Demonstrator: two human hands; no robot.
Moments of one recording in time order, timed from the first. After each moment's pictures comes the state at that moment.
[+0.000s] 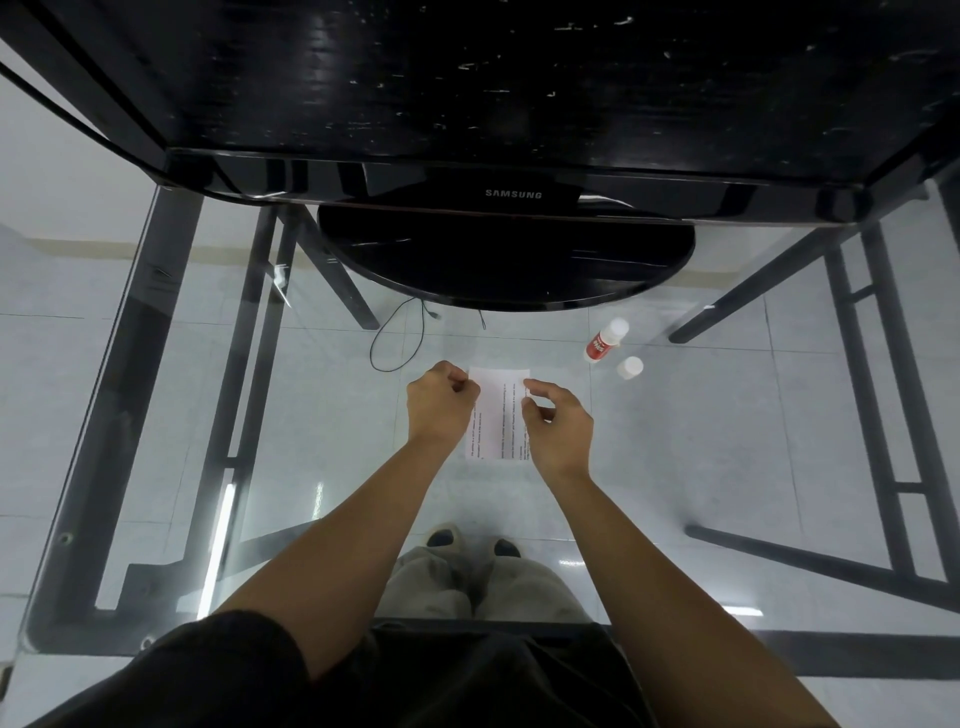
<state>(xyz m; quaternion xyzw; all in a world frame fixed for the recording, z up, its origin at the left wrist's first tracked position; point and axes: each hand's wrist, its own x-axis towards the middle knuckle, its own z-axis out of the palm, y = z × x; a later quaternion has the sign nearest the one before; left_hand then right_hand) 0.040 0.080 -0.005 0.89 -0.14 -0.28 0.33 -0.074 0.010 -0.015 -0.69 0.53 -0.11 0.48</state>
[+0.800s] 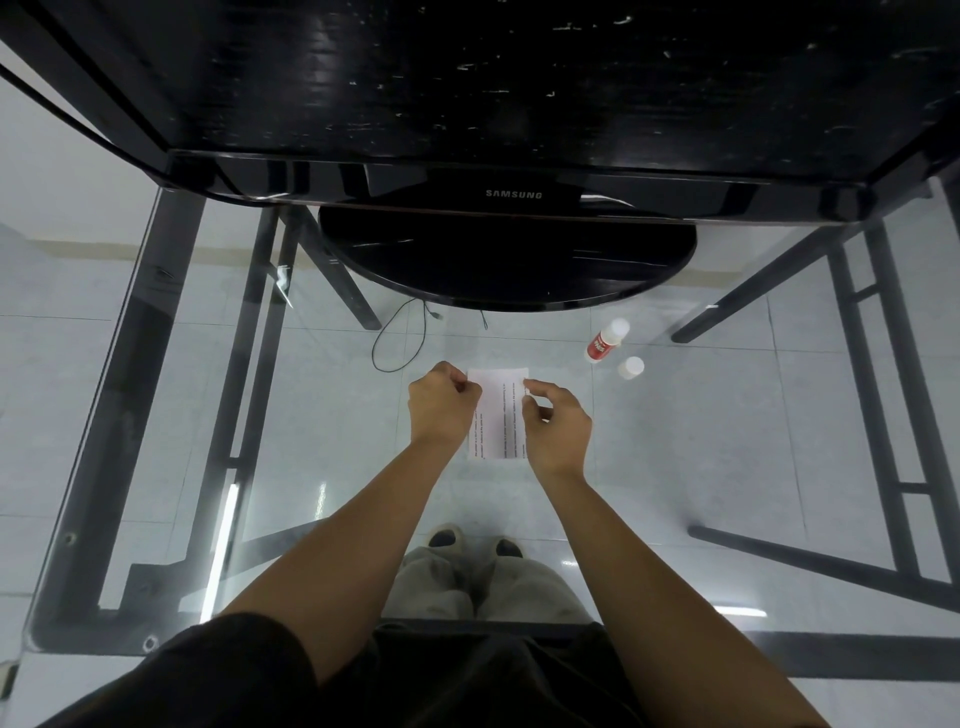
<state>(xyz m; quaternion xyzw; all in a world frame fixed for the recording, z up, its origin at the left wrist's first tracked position) 0.038 0.079 -0.003 0.90 -0.12 -0.27 0.33 -0.069 0.014 -0.015 -0.69 0.54 -0.12 0.46</state>
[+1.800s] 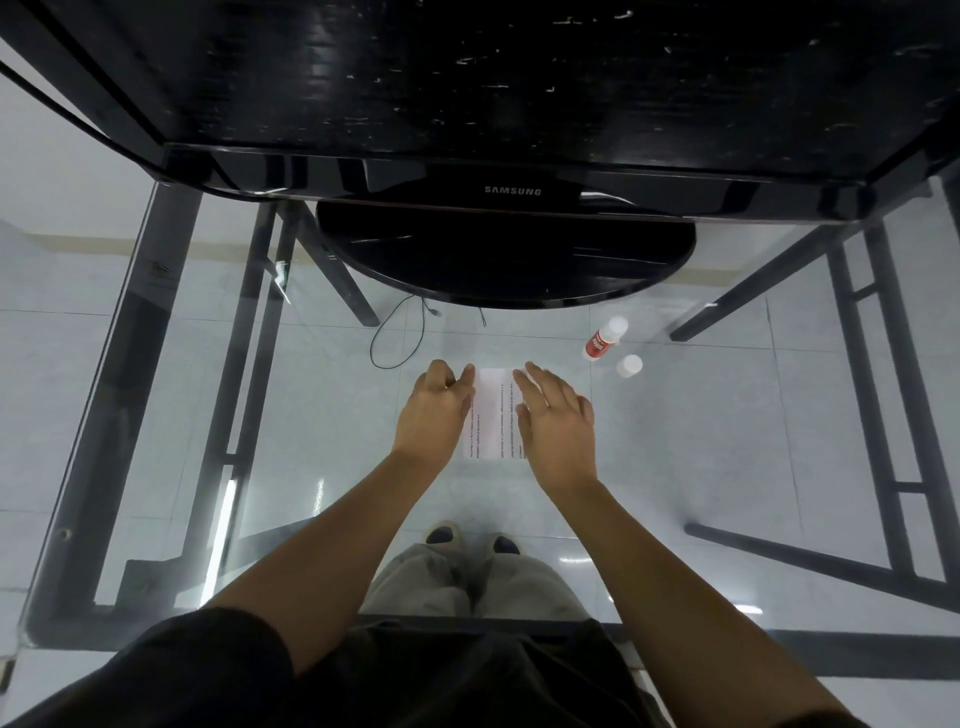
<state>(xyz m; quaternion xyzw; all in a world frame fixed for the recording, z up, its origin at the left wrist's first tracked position) 0.036 0.104 -0.016 0.88 -0.41 -0.19 0.13 -0.085 0.005 -0.022 -0.91 0.34 0.01 0.22</state>
